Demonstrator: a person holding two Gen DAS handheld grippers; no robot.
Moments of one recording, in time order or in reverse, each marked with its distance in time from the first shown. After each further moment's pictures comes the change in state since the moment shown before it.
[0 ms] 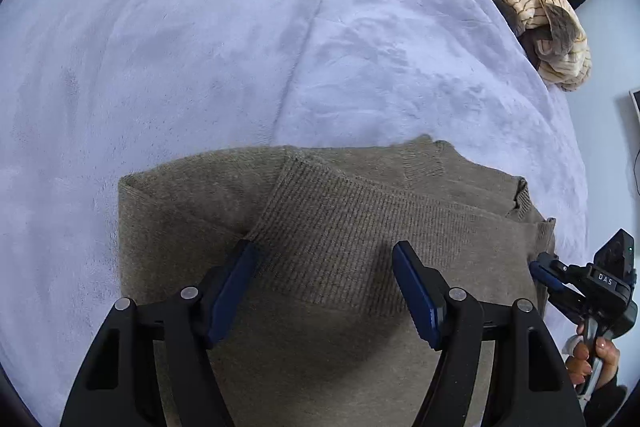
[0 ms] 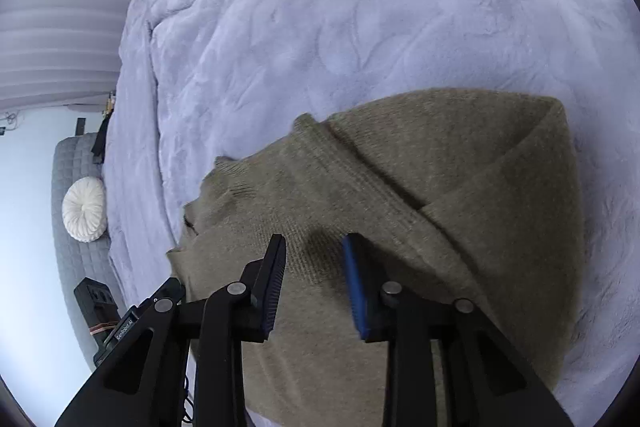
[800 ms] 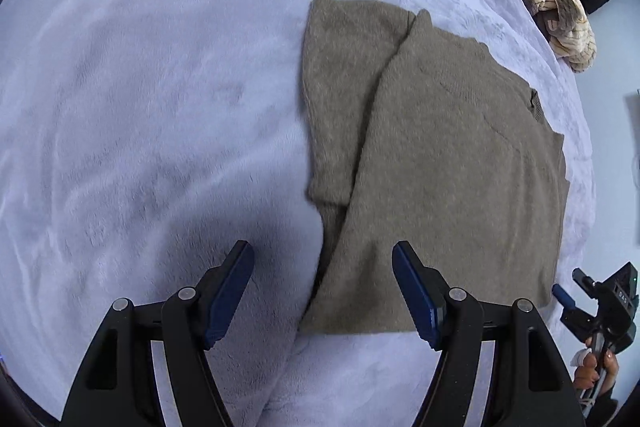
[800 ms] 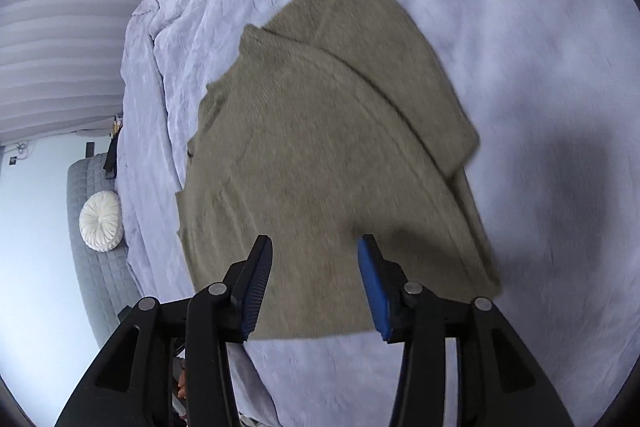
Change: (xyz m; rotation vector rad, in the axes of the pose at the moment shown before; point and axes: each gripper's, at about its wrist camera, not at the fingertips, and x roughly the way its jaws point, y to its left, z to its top) left arm -0.072 0.077 -0.143 -0.077 0.072 0.047; right arm -0.076 -0.051 -0.139 0.137 -0.022 0.062
